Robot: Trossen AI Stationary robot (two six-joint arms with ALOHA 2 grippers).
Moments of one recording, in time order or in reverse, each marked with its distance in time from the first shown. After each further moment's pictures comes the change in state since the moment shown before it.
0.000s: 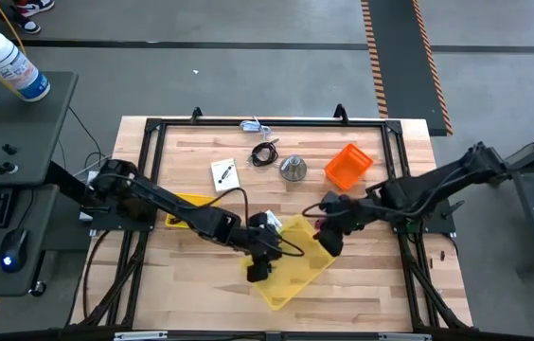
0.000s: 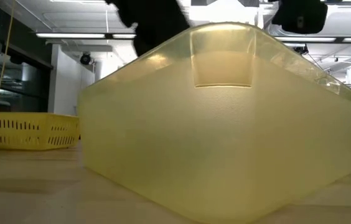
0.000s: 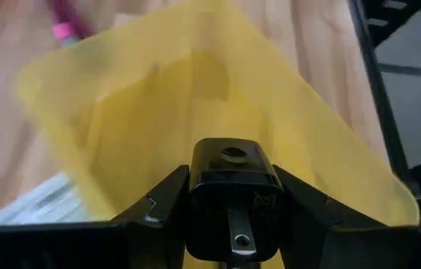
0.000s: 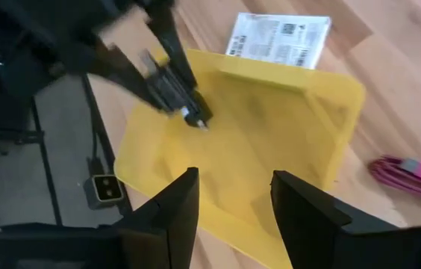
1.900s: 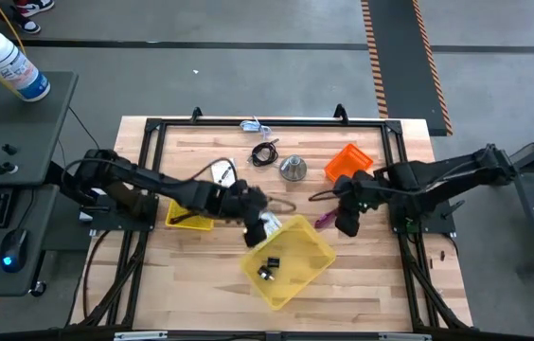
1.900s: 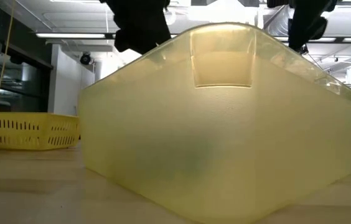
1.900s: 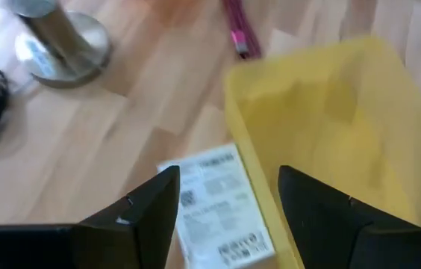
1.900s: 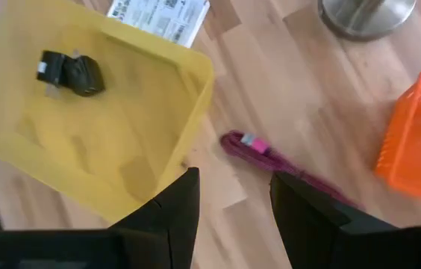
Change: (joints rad) left arm 0.140 -0.184 -0.004 -0.279 -0.167 -0.142; right arm -0.160 -0.096 0.000 -0.352 0.045 -0.323
